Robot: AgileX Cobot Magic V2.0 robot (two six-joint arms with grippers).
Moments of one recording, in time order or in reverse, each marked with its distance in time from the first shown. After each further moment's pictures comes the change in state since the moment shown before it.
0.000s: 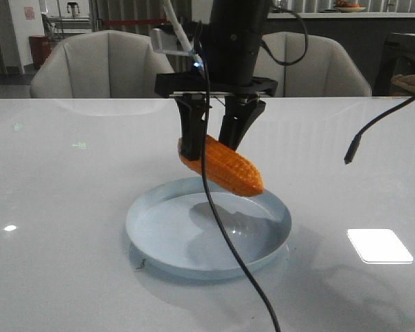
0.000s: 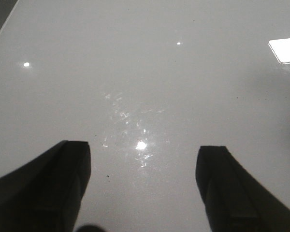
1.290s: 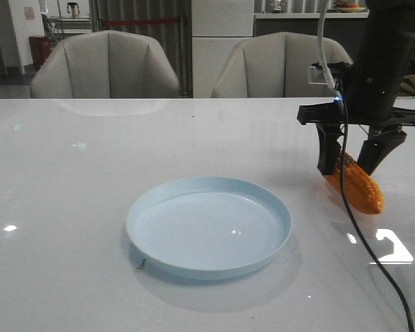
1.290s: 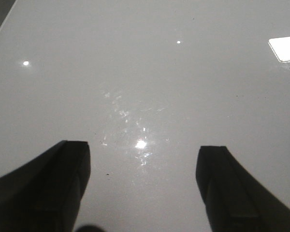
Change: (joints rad) left arm 0.000 0.000 0.000 0.000 0.008 0.000; right arm -0.376 -0.090 0.355 -0.088 -0.267 0.170
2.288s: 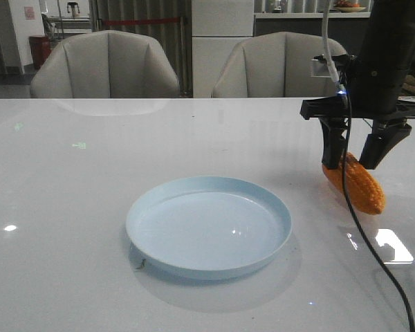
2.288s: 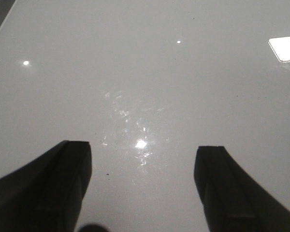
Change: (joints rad) left arm 0.000 0.000 0.000 0.000 0.000 0.000; right arm 0.000 -0.040 0.020 -0.009 -0.015 0.002
